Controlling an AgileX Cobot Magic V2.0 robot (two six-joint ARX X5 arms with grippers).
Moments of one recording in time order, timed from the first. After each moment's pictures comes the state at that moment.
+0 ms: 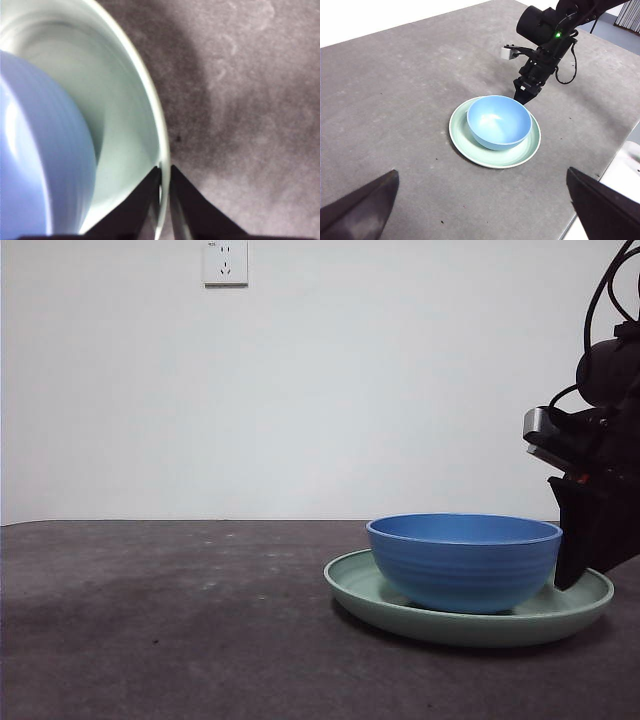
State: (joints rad) left arm -0.74 0.58 0.96 -0.77 0.10 -0.04; right arm 0.08 1.71 1.04 -0.66 -0.47 -0.05
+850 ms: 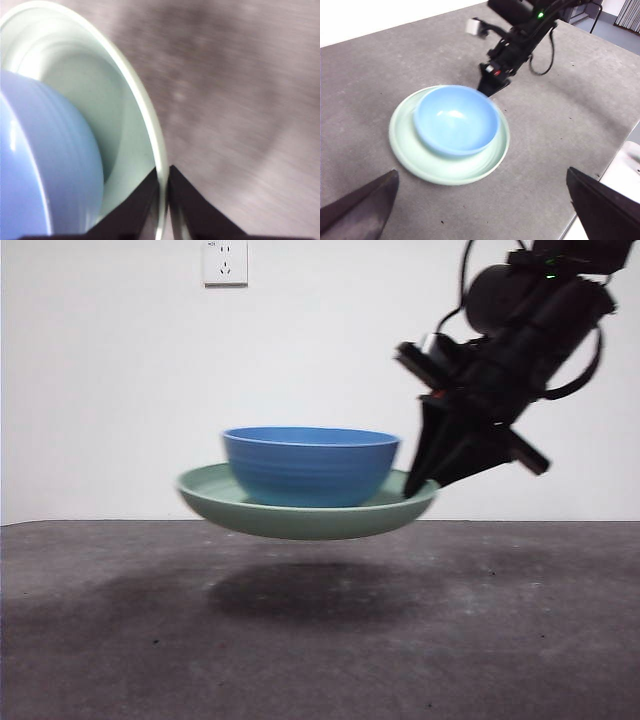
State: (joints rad) left arm -0.74 0.58 0.96 -0.77 0.10 -0.04; right arm 0.34 1.73 1.23 -0.58 -0.56 0.24
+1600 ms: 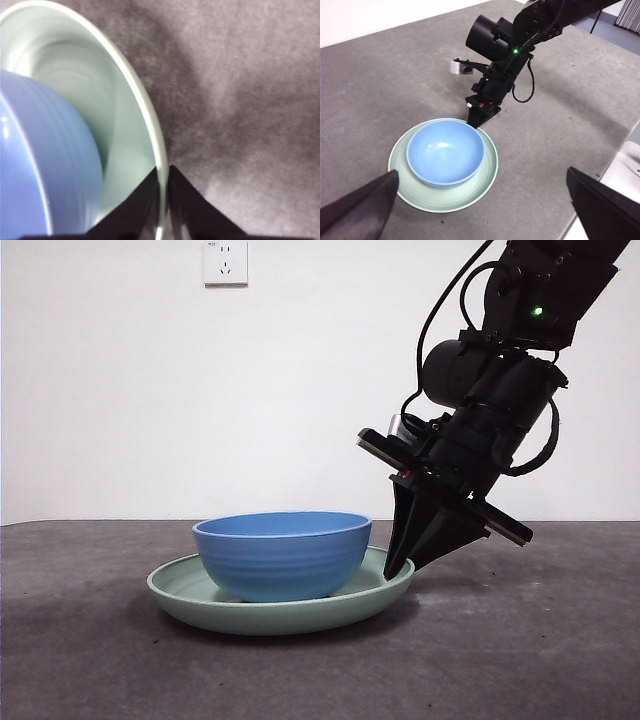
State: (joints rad) left arm -0.74 0.58 0.96 -0.77 0.10 -0.04; right arm 0.40 1.90 1.23 -0.53 -0.50 0.34
